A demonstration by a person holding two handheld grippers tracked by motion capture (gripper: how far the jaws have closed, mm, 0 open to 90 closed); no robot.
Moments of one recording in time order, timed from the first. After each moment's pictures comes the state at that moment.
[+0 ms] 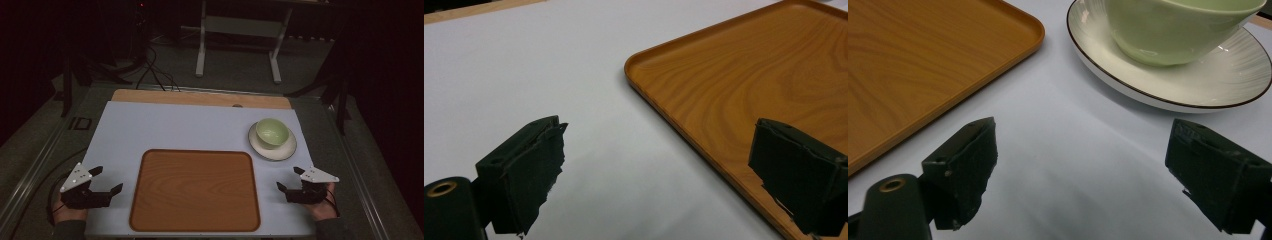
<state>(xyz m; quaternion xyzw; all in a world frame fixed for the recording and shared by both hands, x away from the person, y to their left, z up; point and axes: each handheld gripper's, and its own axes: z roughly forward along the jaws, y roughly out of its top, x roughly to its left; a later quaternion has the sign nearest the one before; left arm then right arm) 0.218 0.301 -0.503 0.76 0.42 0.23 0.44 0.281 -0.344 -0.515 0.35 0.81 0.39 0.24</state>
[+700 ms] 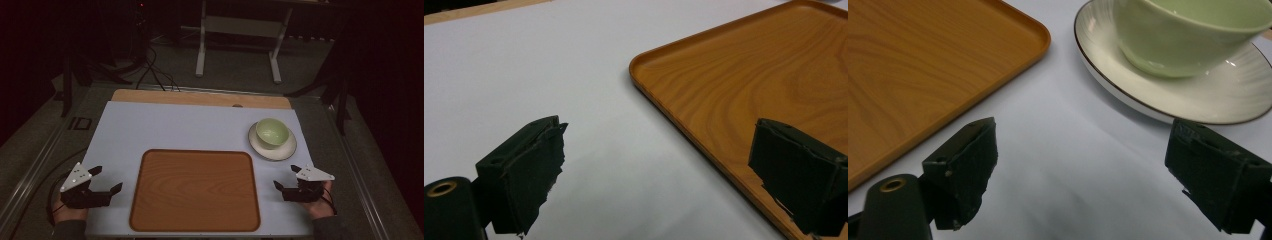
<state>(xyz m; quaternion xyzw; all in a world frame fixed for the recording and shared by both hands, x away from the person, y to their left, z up) 0.219 0.301 -0.504 0.76 0.43 0.23 0.43 0.284 -0.331 -0.510 0.34 0.82 0.38 0.25</state>
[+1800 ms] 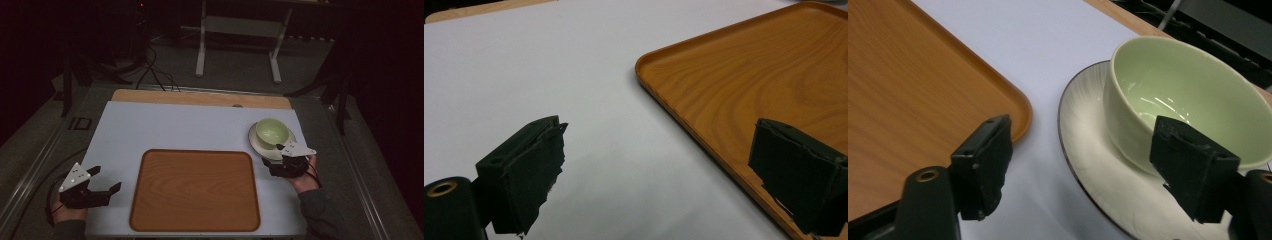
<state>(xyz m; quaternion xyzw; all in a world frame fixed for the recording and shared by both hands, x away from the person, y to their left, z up) 0.218 0.304 -0.505 0.75 0.44 0.24 0.43 0.343 -0.292 -0.485 0.31 0.83 0.38 0.27</state>
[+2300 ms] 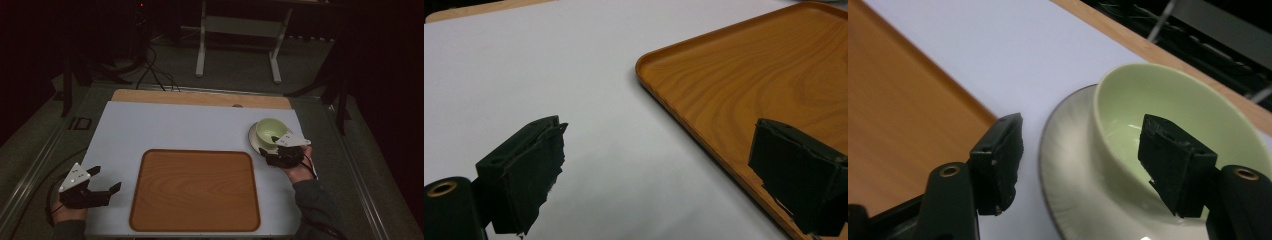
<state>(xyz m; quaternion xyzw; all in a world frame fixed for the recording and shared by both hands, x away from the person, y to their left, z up) 0.218 0.304 -0.505 0.75 0.44 0.24 0.43 0.369 -0.279 -0.479 0.31 0.82 0.38 0.28</state>
